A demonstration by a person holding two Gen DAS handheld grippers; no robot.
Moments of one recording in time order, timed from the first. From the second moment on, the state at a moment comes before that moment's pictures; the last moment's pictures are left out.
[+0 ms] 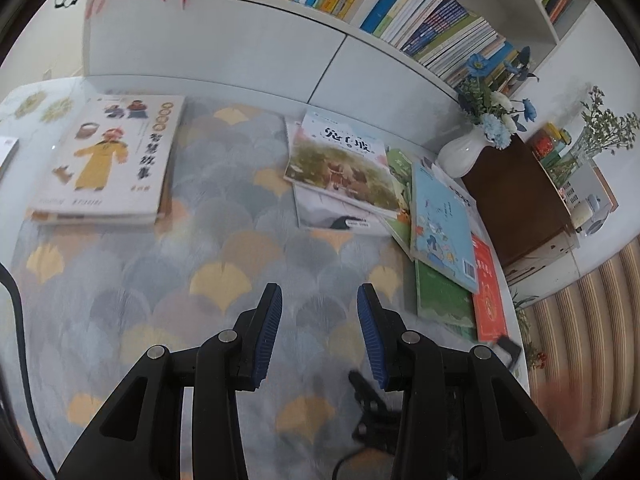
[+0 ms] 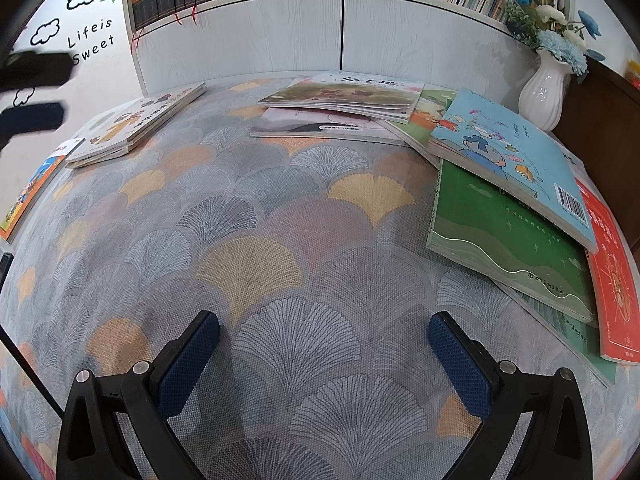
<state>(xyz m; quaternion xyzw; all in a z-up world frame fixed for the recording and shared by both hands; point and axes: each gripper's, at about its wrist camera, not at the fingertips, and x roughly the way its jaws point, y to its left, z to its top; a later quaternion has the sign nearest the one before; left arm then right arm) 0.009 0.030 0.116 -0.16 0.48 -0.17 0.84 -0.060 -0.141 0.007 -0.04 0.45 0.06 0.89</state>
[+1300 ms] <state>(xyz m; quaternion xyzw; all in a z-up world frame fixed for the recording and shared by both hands) 0.253 -0.022 0.032 -0.17 0.54 -0.25 0.79 0.145 -0.200 0.071 0.06 0.45 0.03 0.89</state>
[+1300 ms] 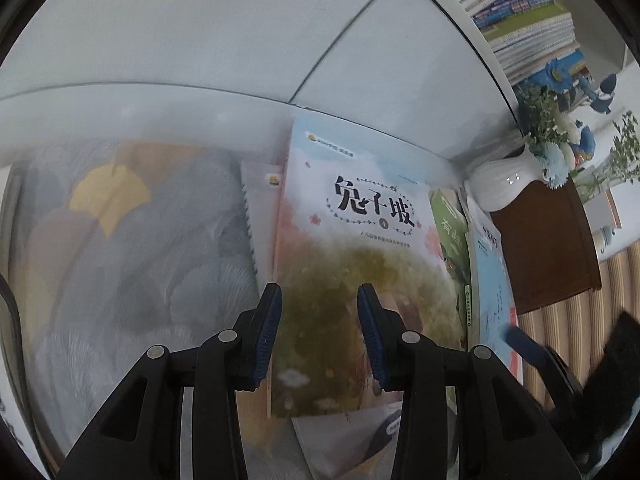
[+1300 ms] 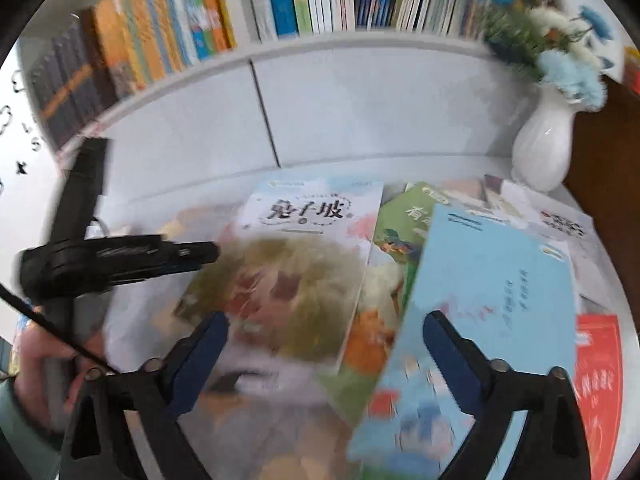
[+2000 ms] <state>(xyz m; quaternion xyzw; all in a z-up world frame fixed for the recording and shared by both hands) 0.292 -0.049 0.028 -0.13 0.55 -0.24 0.79 0.246 -0.201 0.026 0.10 0.53 0.00 0.84</state>
